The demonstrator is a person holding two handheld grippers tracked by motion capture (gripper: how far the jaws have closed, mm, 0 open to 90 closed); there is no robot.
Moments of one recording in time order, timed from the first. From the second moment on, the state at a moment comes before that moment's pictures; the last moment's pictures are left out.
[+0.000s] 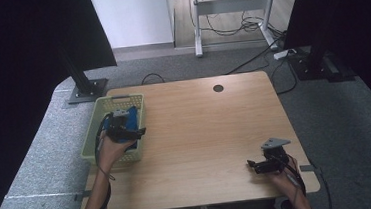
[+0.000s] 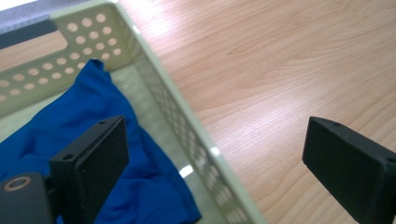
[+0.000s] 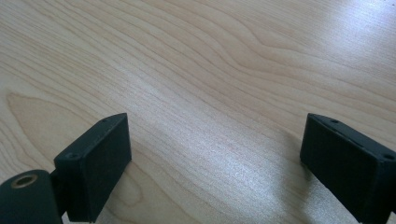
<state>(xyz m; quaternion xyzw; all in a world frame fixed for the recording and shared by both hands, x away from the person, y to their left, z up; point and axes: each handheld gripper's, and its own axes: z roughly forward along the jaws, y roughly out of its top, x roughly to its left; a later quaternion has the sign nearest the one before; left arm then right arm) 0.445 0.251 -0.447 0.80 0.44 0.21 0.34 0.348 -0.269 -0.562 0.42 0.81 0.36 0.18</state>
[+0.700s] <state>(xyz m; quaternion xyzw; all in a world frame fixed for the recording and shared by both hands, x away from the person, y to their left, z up) 0.410 0.204 -0.464 0.81 0.40 0.20 0.38 0.348 -0.269 -0.562 0.42 0.82 0.36 0.18</state>
